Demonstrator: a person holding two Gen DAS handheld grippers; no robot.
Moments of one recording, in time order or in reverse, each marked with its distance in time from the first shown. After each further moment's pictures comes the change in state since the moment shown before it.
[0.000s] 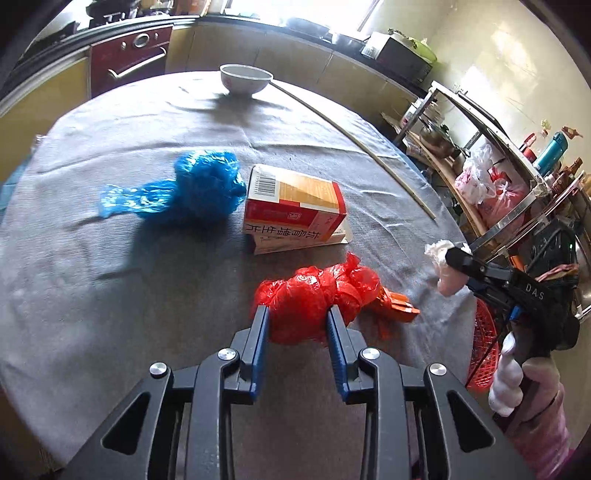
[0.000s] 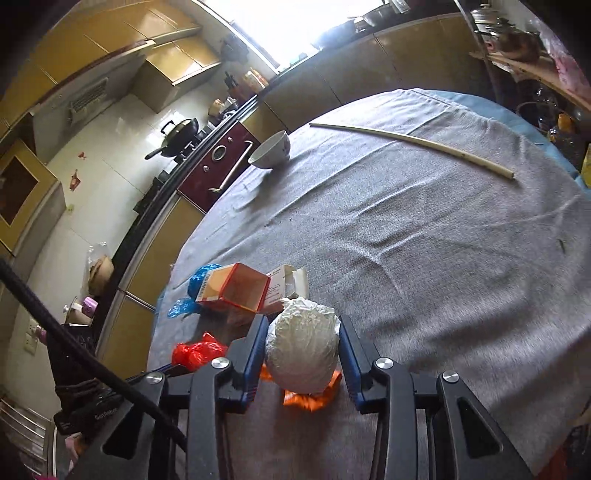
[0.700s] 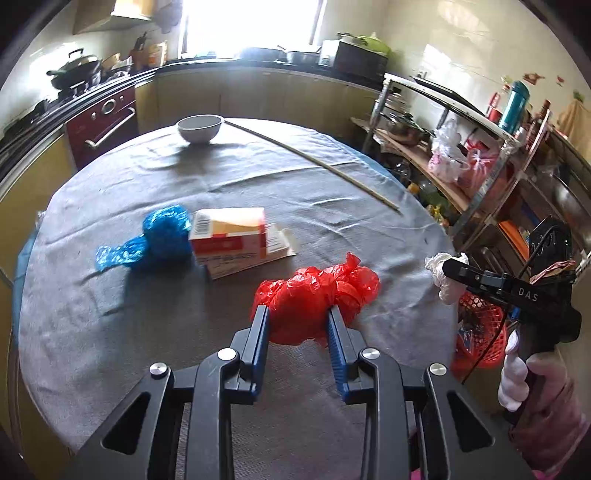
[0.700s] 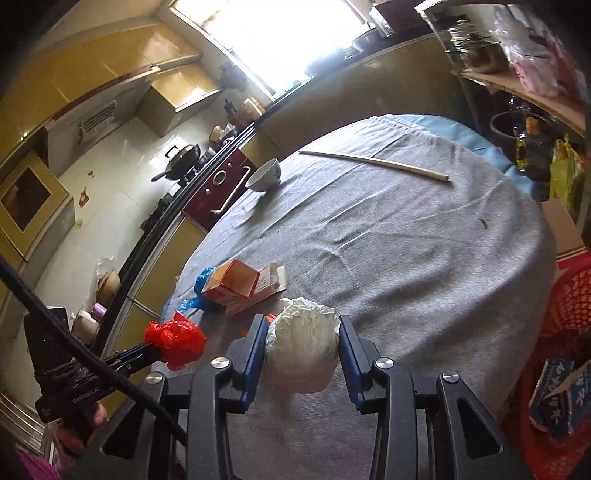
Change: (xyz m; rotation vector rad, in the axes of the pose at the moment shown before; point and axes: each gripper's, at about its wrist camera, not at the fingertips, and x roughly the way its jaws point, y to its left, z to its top) left arm -0.035 -0.078 -0.014 0.220 -0.085 0.059; right arm -0.075 -0.028 -0.035 0.021 -0.108 -0.003
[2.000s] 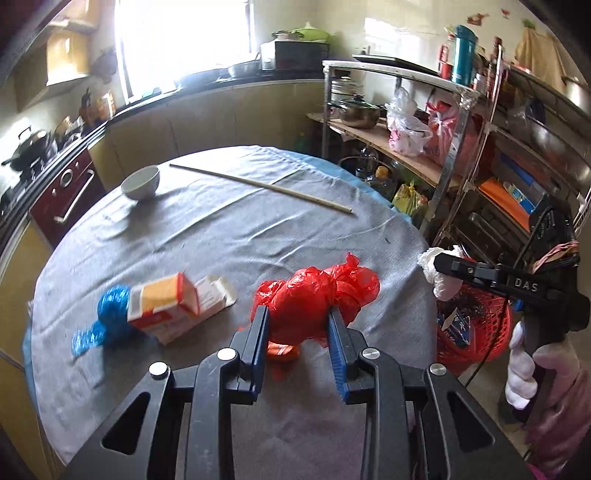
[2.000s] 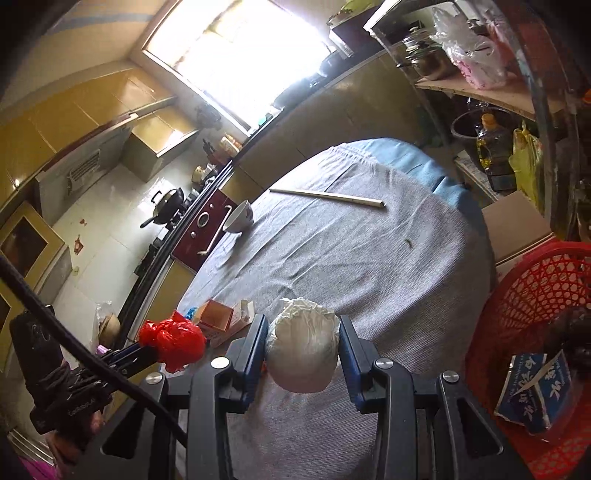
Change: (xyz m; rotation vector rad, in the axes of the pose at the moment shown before) left arm 0.022 -0.099 0.038 0.262 -0.009 0.026; right arm -0.053 -0.056 0.007 0.116 -0.124 -0.020
